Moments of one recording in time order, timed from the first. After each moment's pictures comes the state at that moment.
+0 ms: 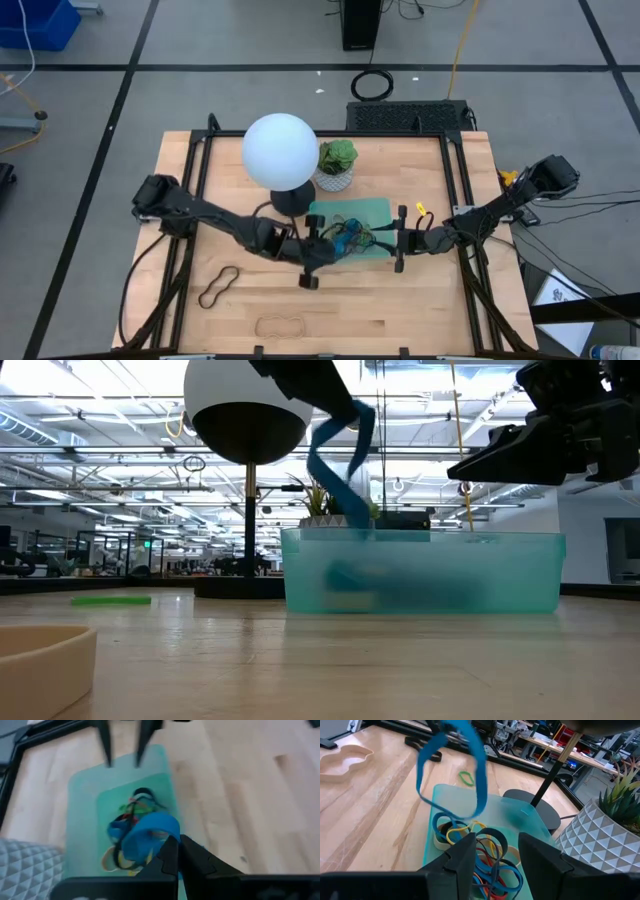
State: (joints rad) left arm -0.32 1.79 1.46 -0.49 -0.32 0.01; right arm 0.46 1.19 0.24 0.64 0.60 -0.14
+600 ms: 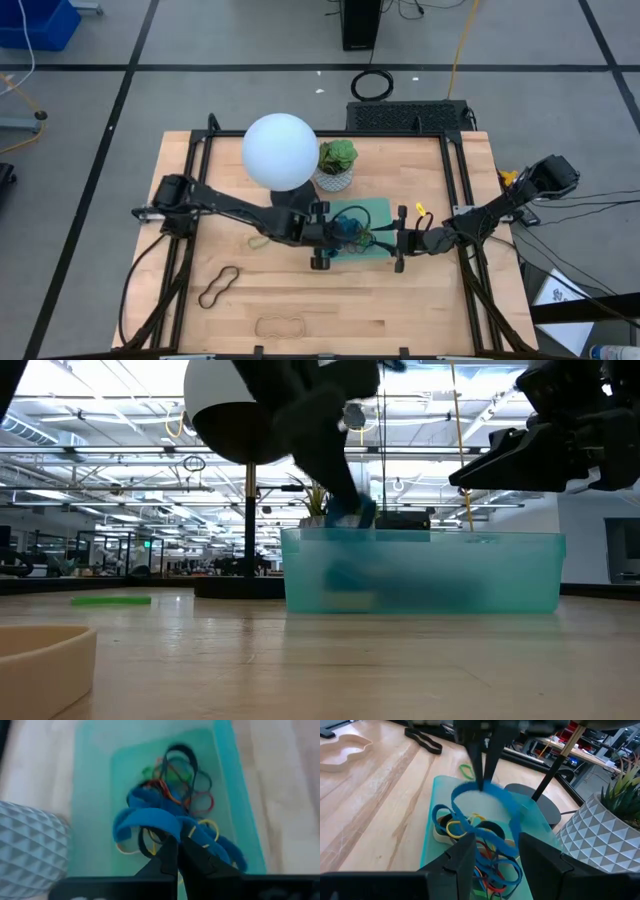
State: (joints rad) left arm -0.19 1.92 1.46 -0.50 -0.30 0.00; right arm 0.46 1.19 0.24 0.61 0.60 -0.14
